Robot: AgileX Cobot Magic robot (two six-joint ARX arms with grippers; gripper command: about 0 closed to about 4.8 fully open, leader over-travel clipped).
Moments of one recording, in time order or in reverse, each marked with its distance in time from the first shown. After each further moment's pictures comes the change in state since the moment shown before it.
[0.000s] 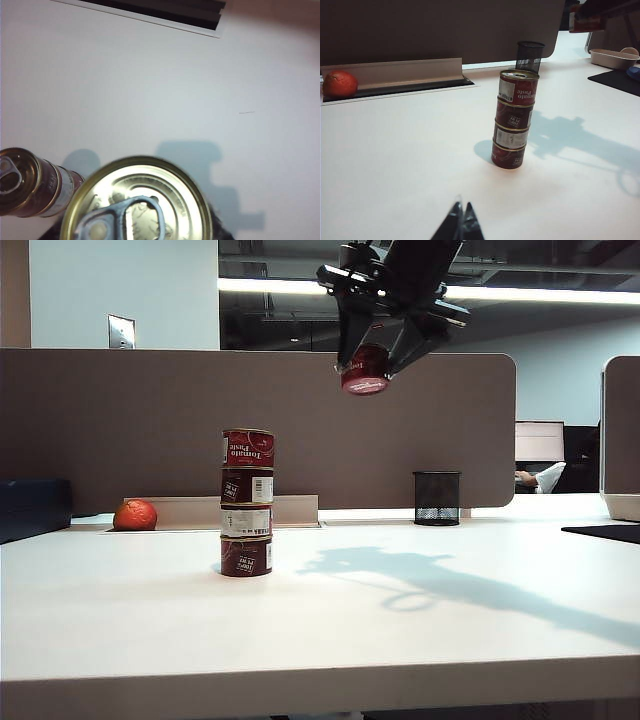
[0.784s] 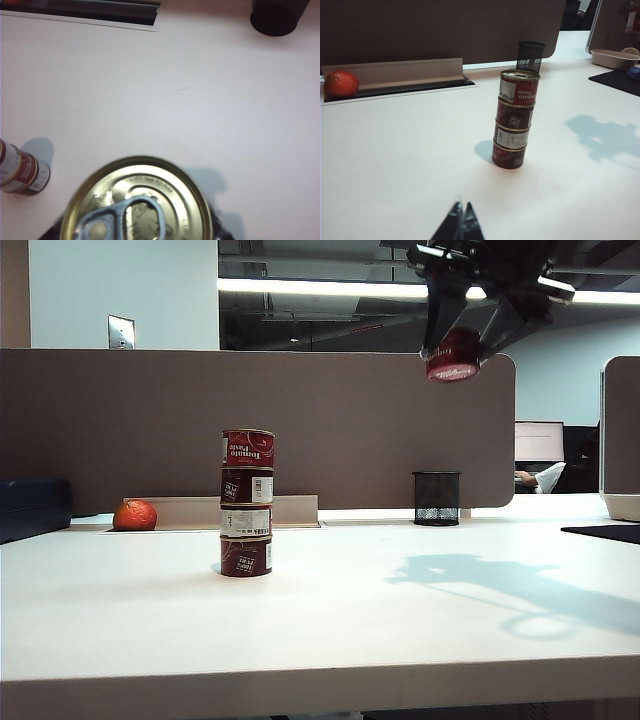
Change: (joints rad) left arm 0.000 0.000 0.000 0.000 -0.003 0.000; right arm -0.125 -0.306 -0.403 0.171 0.014 0.001
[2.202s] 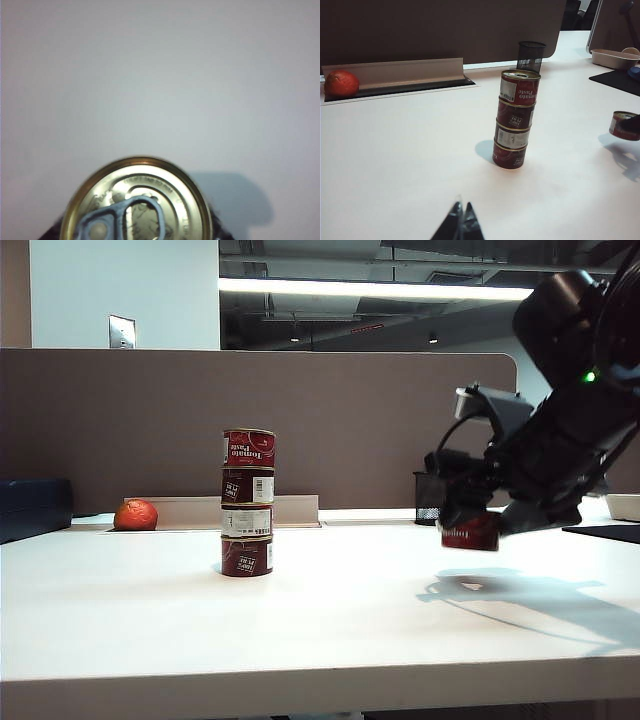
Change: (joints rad) left arm 0.000 0.000 0.000 0.000 0.000 0.000; right arm 0.006 0.128 -0.642 0.807 0.013 0.074
